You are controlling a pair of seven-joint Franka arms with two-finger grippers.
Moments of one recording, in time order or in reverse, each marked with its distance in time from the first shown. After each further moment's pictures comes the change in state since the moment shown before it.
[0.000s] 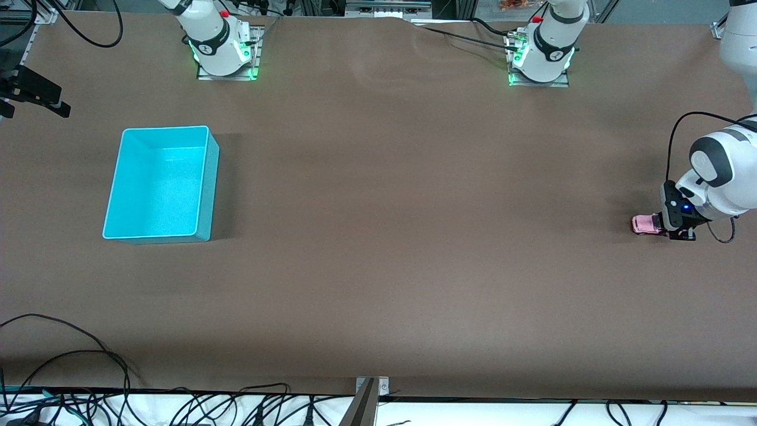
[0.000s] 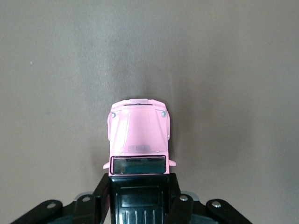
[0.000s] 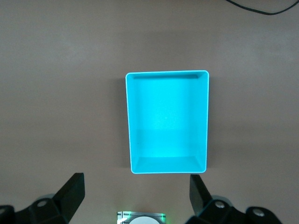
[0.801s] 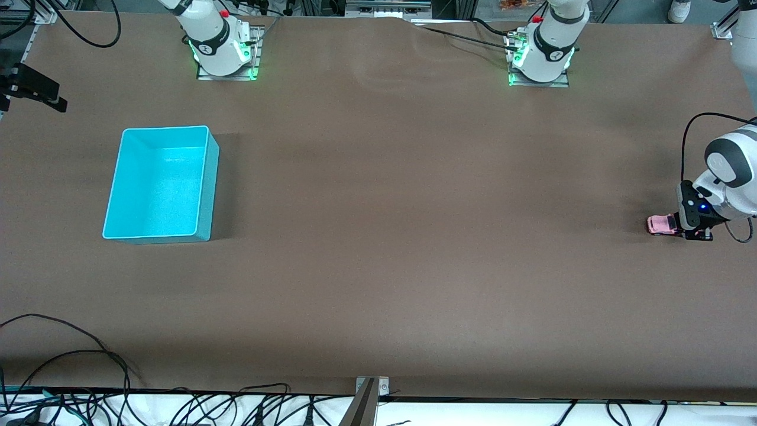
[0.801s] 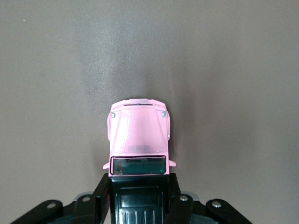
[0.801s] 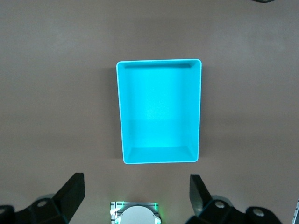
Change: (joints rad) left arm 0.048 0.033 0.000 0.055 0.000 -0.005 0.057; right arm 0.017 0.000 0.004 0.000 -0.043 -0.043 0.001
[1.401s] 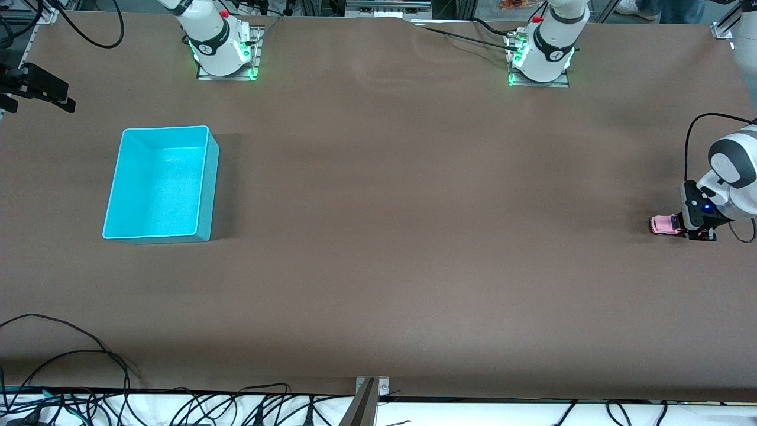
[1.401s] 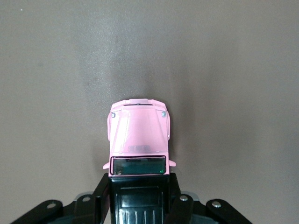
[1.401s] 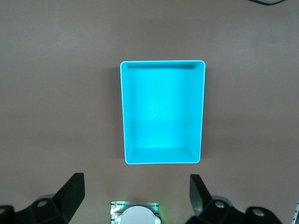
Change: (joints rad) left arm 0.012 0.011 0.000 0.019 0.000 -0.006 0.019; right arm 0.004 0.001 0.002 0.000 0.000 0.000 -0.001
